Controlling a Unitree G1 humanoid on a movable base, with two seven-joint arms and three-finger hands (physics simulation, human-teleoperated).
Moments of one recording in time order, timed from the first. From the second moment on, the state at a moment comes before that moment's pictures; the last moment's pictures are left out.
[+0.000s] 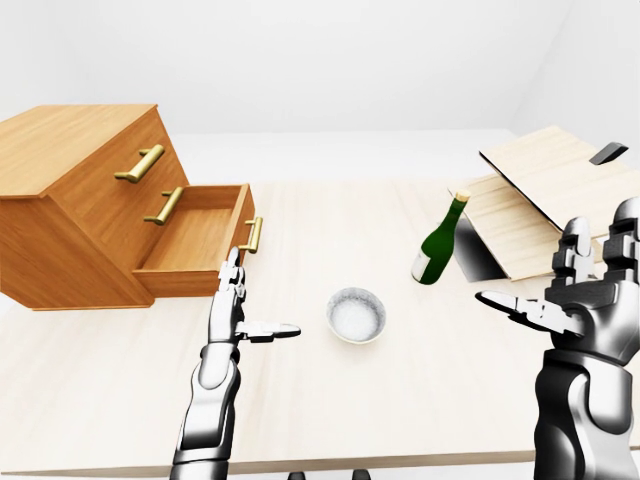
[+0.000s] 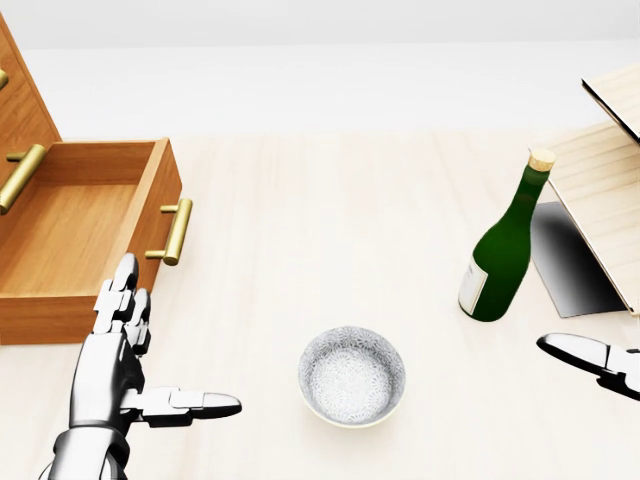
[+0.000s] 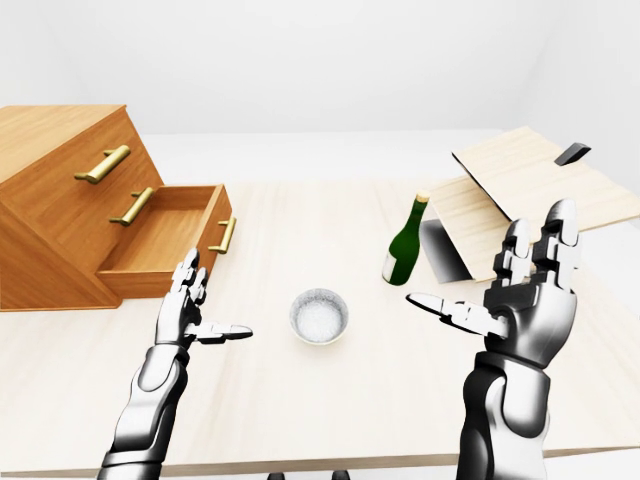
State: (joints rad) left arm -0.02 0.03 0.06 0.00 0.02 0.04 -0.02; right arm 0.10 -0.05 -0.39 -0.63 0.28 0.09 -0.10
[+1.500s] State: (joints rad) left arm -0.64 0.16 0.11 1.07 0.00 -0.09 0.08; right arm 0.11 -0.04 -0.39 -0.62 0.30 0.09 -0.09
